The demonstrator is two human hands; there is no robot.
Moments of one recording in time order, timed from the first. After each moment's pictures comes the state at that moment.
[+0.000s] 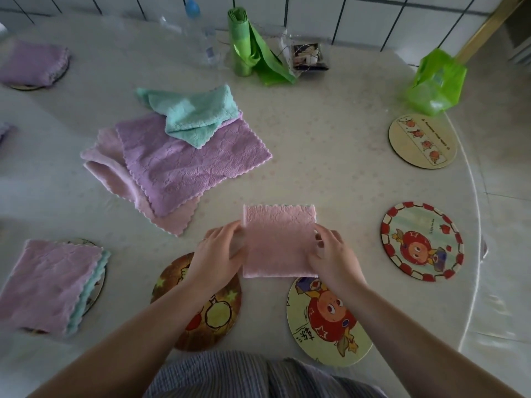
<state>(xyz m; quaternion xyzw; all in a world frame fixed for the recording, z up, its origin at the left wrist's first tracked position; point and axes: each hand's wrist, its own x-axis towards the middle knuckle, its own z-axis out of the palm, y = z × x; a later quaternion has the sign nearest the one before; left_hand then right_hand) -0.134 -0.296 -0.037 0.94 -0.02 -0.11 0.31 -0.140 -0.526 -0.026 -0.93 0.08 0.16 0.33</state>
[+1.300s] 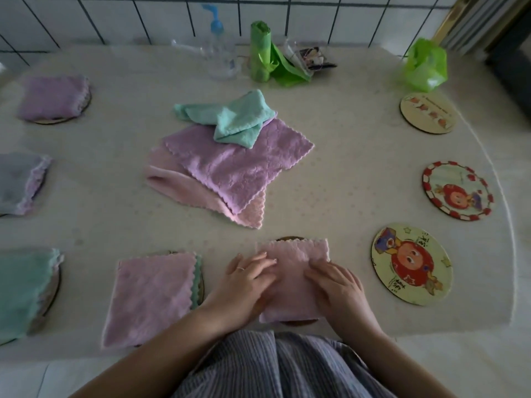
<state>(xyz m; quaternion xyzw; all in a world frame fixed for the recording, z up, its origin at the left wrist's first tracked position) -0.181 -0.127 -0.050 0.89 -0.41 -0.06 0.17 -0.256 -0.341 -0.038 -0.97 0.04 0.03 0.24</state>
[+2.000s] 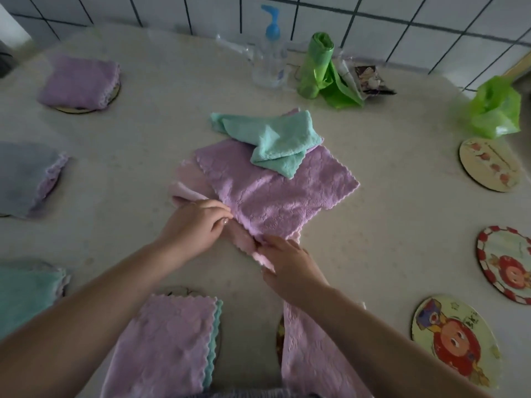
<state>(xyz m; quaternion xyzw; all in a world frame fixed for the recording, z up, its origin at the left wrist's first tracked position) 0.006 -0.040 -0.029 0.95 -0.23 -0.03 0.22 -0.069 -0.246 -0.017 -0.95 -0.11 0.21 0.21</state>
